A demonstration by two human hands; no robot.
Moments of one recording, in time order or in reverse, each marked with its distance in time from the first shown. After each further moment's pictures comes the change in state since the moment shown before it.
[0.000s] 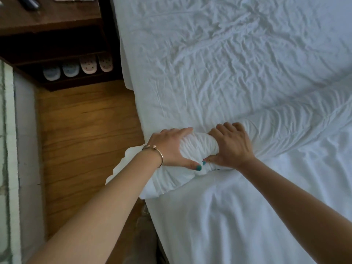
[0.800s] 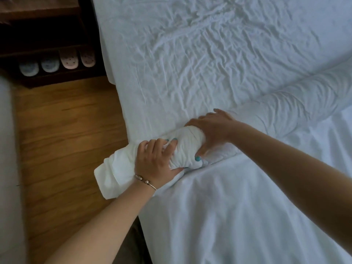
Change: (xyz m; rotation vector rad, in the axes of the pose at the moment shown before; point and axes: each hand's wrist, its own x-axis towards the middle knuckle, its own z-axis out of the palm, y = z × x) left_hand -0.040 0.022 0.124 0.210 0.901 0.175; right_hand -0.001 0.005 -0.040 -0.044 -0.664 -0.057
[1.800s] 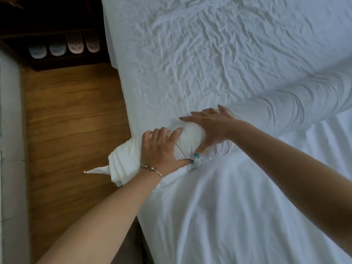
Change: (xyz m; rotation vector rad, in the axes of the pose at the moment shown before) left_hand -0.051 0.078 -0.035 -0.004 -0.193 -0.144; right_hand -0.084 -0.021 0.053 0.052 -0.004 -0.007
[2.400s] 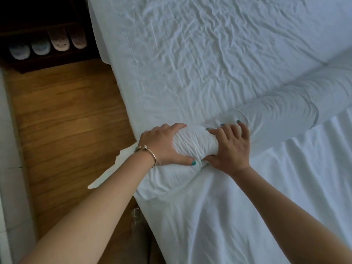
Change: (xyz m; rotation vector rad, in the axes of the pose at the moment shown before) left_hand 0.020 -0.027 -0.036 -0.184 -0.721 -0.001; right_hand -0.039 -0.047 0.129 0.008 1.102 0.243
